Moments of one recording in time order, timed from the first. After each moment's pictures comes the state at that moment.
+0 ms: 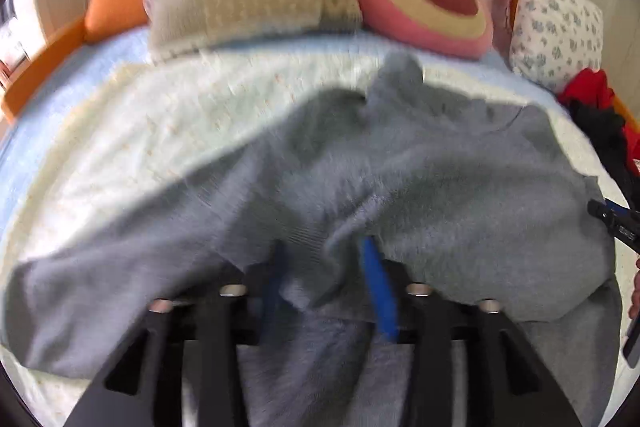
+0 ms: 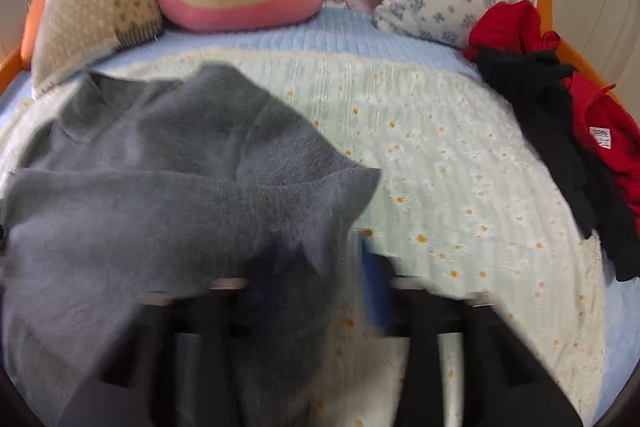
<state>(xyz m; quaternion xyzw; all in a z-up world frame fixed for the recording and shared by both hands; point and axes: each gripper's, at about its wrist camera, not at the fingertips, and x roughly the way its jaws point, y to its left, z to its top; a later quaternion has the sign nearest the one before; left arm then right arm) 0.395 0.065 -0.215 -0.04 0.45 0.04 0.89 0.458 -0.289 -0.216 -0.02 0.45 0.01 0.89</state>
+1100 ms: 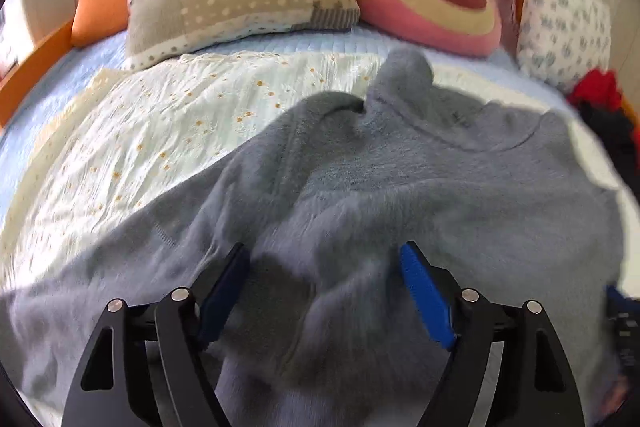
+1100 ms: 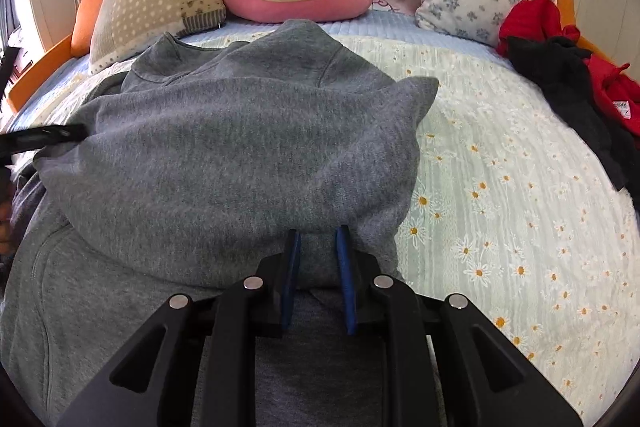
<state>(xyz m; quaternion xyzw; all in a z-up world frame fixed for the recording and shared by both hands) 0.439 0.071 -0.231 -0.06 0.46 0.02 0.88 0.390 -0.259 -0.254 -0.02 0.43 0.08 0.90</state>
